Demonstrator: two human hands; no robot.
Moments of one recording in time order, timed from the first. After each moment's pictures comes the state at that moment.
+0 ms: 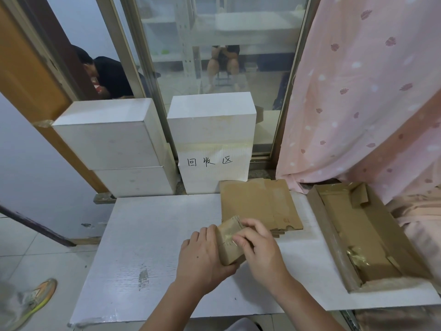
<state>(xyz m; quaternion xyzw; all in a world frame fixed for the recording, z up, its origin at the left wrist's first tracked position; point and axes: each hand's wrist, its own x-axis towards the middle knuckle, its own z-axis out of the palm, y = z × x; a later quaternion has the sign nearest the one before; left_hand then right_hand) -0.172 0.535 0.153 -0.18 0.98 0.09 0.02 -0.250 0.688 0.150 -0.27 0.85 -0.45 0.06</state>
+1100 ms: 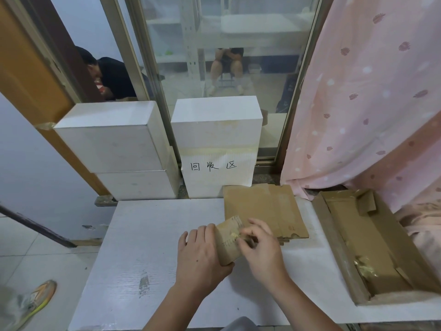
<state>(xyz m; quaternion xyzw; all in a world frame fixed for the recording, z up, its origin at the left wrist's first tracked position) -0.188 0.514 0.135 -0.17 0.98 0.10 -0.10 -0.270 0.665 0.142 -0.17 0.83 -0.52 0.10</state>
